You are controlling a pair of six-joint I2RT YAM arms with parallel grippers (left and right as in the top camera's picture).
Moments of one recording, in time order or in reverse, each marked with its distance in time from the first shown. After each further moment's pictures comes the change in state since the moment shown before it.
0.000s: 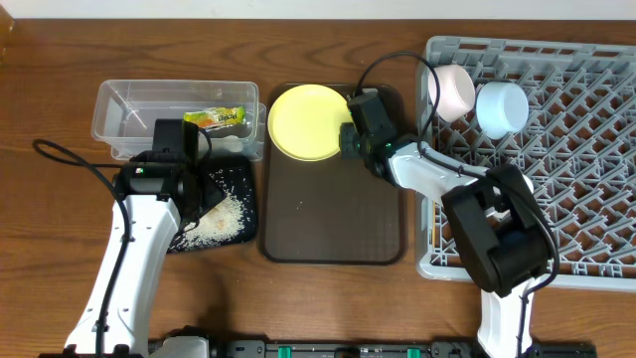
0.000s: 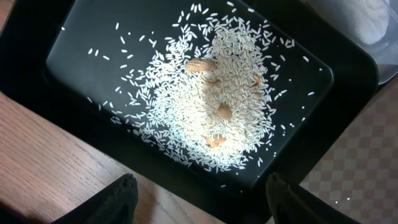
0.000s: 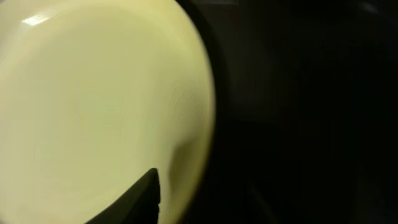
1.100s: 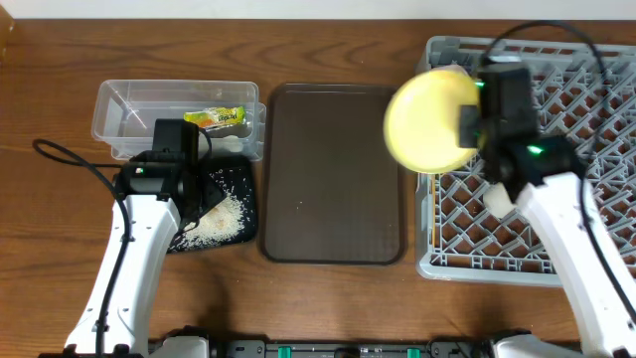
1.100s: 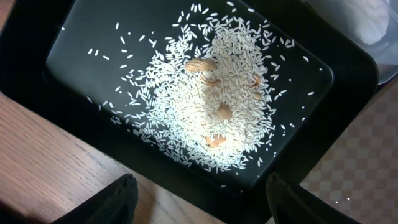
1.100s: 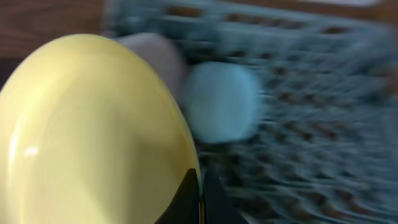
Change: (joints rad) left arm 0.000 0.000 0.000 0.000 0.000 0.000; right arm -0.305 -0.697 0.012 -0.649 0.327 -0.324
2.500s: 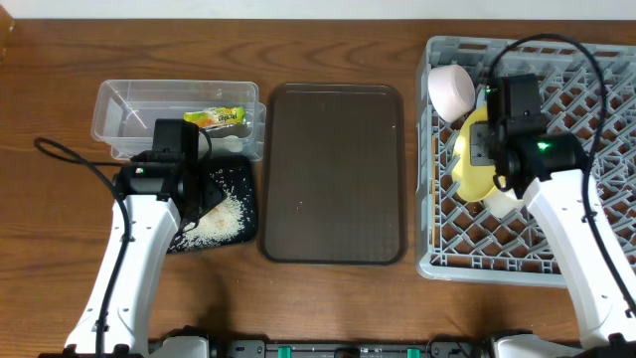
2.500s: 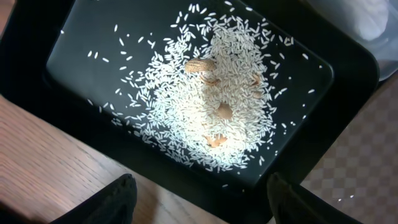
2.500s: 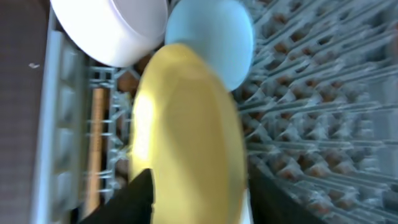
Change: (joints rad) left arm 0.000 0.000 0.000 0.000 0.000 0.037; right arm -0.051 0.043 -0.017 -0.131 -0.091 0.014
